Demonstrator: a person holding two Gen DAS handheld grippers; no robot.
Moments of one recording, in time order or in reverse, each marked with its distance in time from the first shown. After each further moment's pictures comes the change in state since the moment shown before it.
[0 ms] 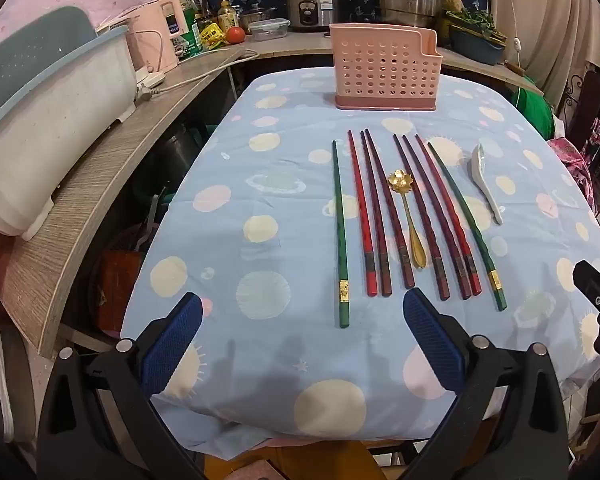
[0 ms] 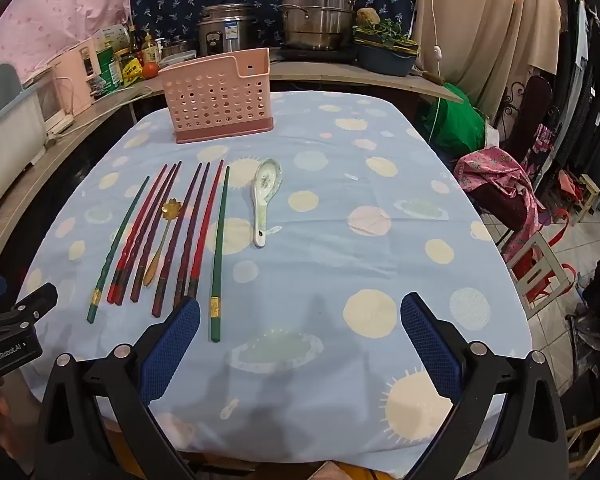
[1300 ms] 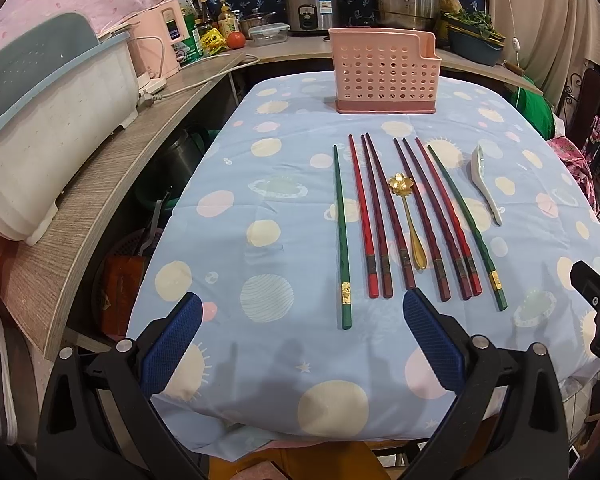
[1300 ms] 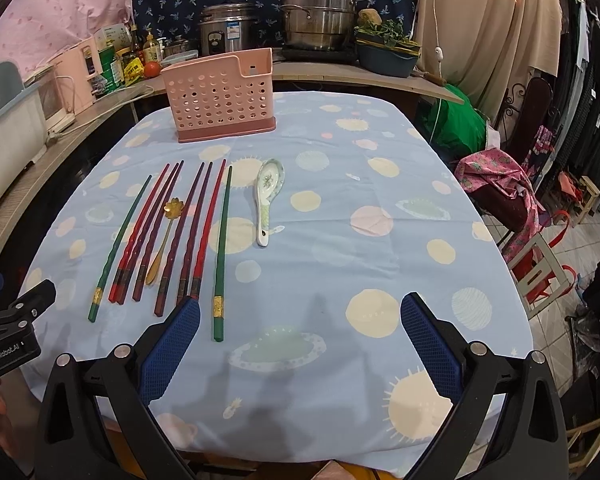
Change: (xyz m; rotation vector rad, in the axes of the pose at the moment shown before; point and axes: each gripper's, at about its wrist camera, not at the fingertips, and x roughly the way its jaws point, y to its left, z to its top) left arm -0.006 -0.001 0.000 0.014 -0.022 0.017; right arm -0.003 0.000 0.001 -0.005 -0.001 0.000
